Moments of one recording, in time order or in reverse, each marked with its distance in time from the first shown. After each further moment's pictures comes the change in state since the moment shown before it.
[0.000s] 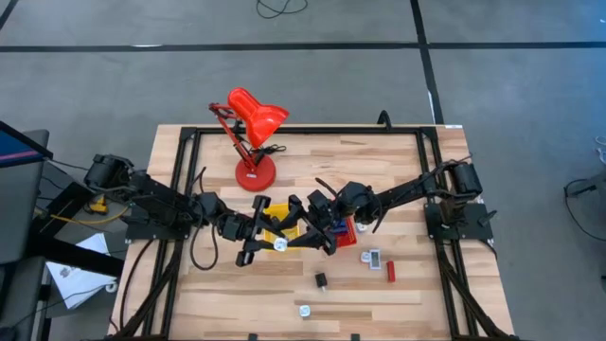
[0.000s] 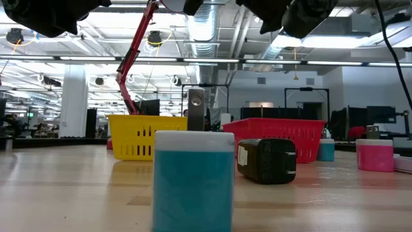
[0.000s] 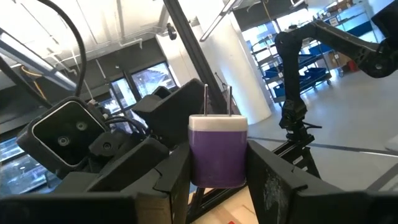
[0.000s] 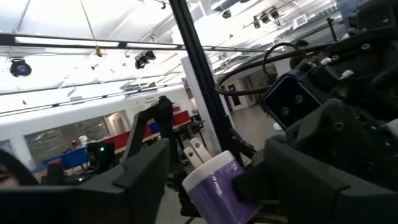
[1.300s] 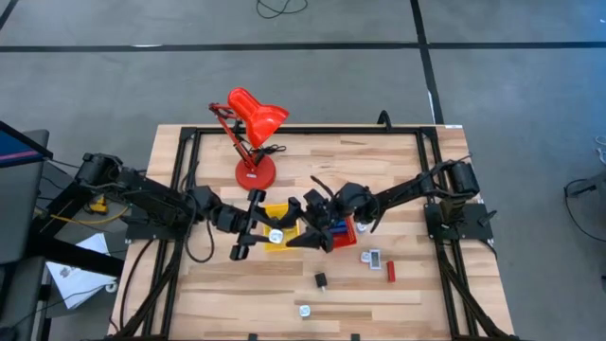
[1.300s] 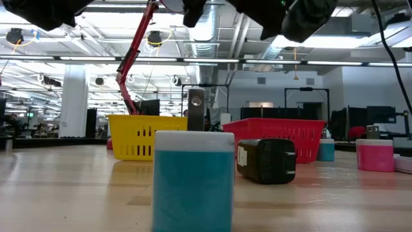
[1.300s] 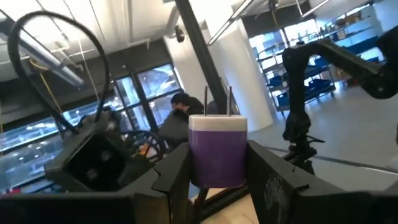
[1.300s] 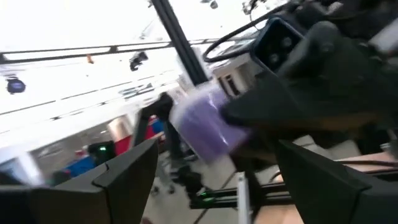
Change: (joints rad) left arm 0.004 -0.108 -0.004 -0.111 0.020 -0.067; right arm -0.036 -0.007 -0.001 0.003 0.025 0.113
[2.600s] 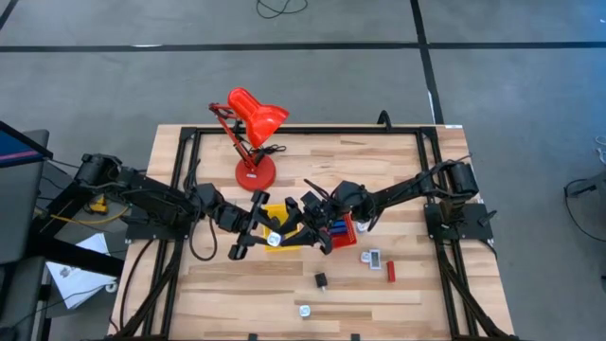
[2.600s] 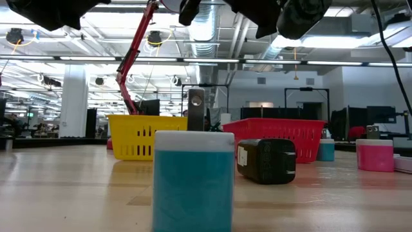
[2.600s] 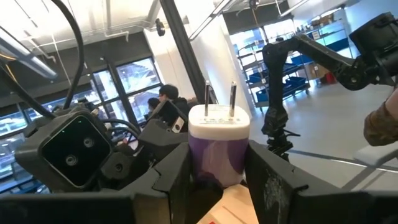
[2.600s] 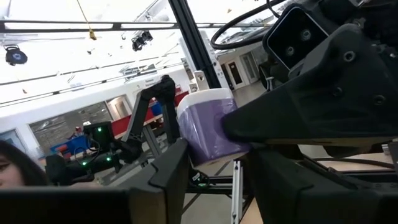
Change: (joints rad) left arm 0.027 -0.001 0.002 -0.080 0.115 -0.029; right arm 0.015 0.000 0.042 -0.066 -0.073 -0.085
